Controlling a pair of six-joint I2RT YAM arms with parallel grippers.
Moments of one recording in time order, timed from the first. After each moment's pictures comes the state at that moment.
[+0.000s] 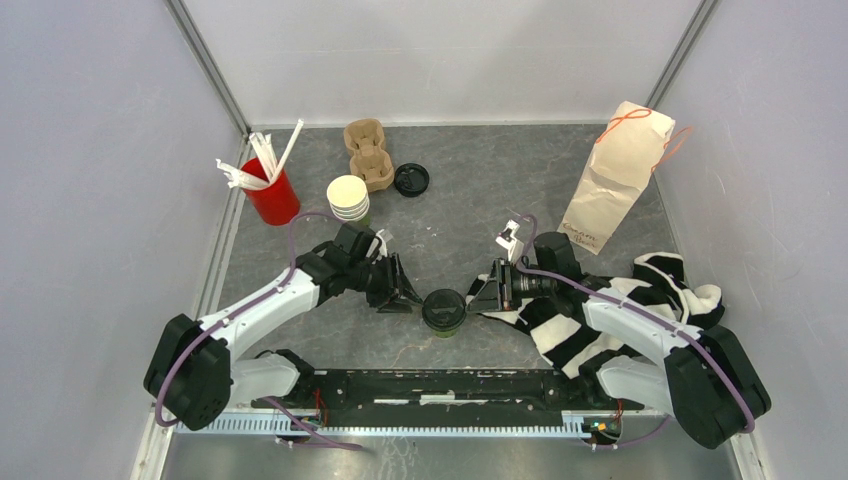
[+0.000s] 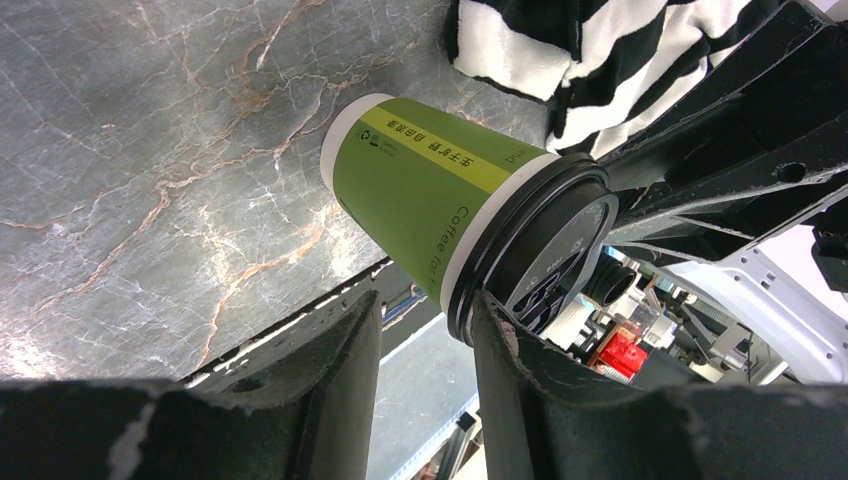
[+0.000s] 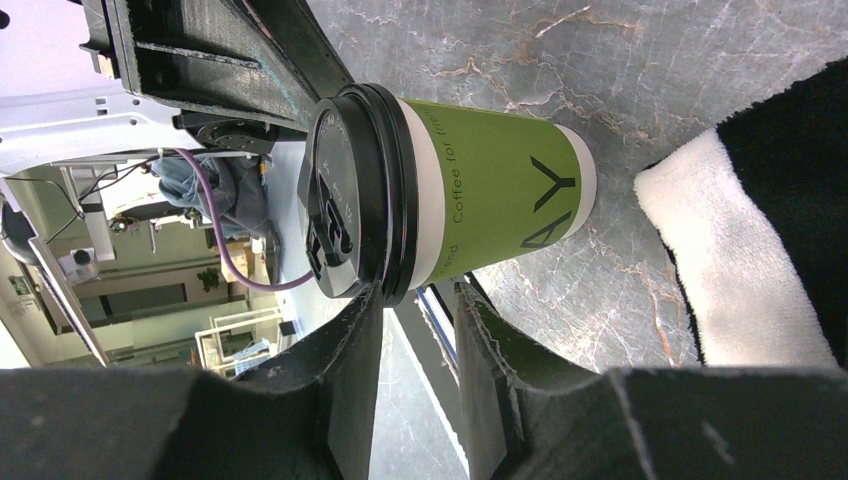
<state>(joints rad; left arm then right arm) -0.59 1.19 0.68 -0.43 0.54 -0.90 0.50 1.13 0.43 0.07 -0.84 0.71</state>
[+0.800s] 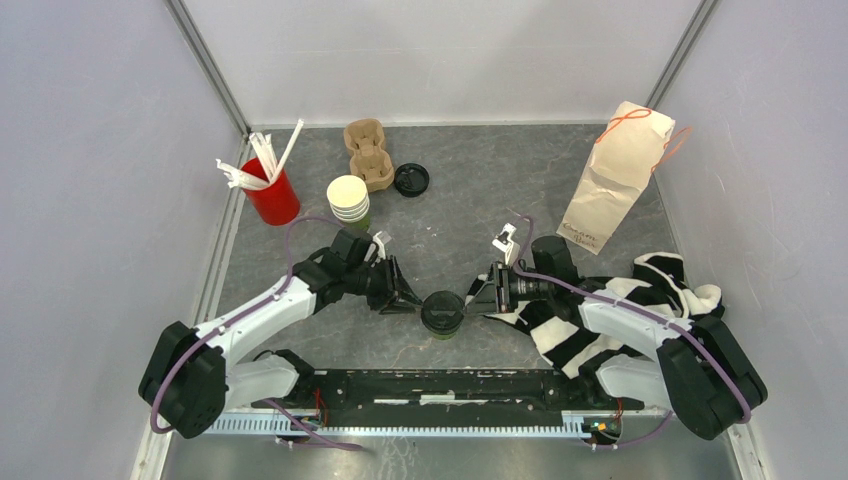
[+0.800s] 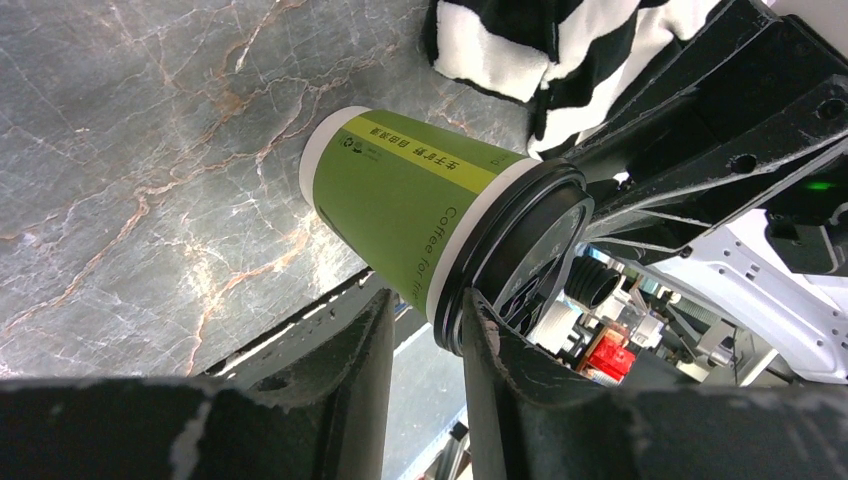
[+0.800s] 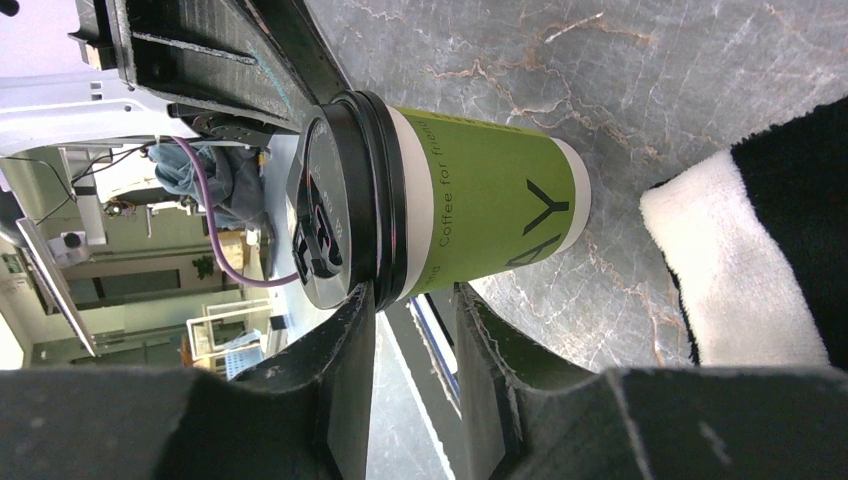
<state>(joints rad) -0.61 1.15 0.60 -0.33 0.52 -0.95 0.52 1.19 0.37 0.22 -0.84 0.68</state>
